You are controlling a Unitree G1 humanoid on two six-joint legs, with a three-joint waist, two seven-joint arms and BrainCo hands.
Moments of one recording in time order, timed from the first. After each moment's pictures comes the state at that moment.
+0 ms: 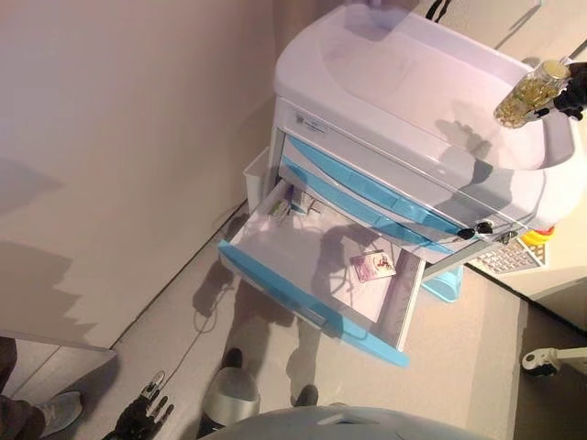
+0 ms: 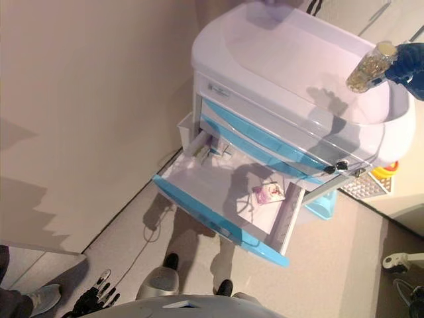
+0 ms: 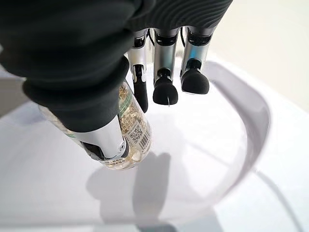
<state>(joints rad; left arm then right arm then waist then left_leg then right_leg) 0.22 0.40 0.11 1.02 -1.06 0.09 -0.22 -1.35 -1.25 0.88 0.76 0.19 0.37 0.58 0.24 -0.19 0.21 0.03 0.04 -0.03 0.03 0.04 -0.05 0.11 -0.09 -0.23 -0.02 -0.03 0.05</state>
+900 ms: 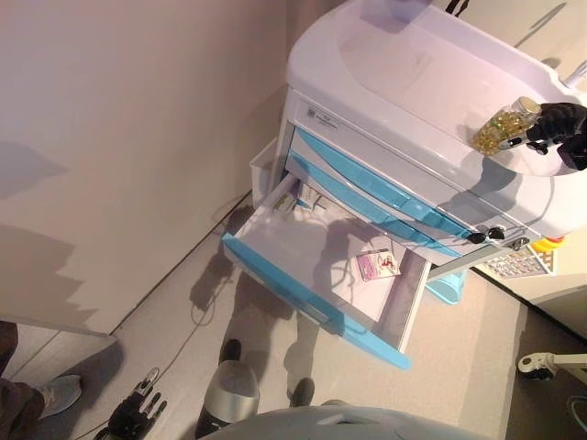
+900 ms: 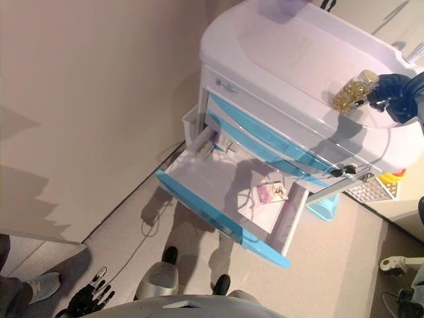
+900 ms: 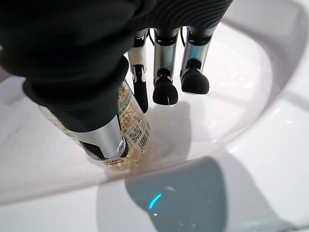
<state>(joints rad) 0.22 0.41 0.11 0.99 -1.06 0.09 -0.20 -1.17 -1.14 0.66 0.86 0.24 0.37 0.55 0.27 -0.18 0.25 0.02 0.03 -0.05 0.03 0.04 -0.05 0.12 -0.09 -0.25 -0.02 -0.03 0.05</state>
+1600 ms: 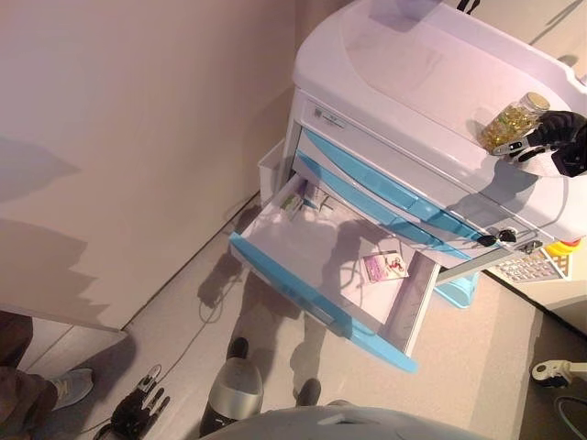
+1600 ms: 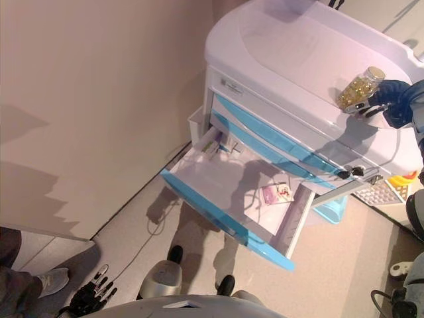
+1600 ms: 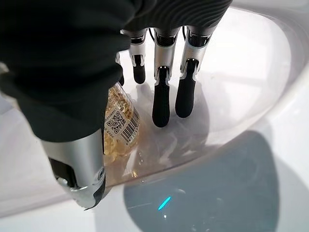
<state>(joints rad) 0.21 0.41 0.11 1.00 -1.04 0.11 -0.23 -1.14 -1.09 0.59 0.94 0.21 0.33 0.50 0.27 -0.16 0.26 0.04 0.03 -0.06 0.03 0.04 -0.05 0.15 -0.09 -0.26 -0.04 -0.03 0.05</state>
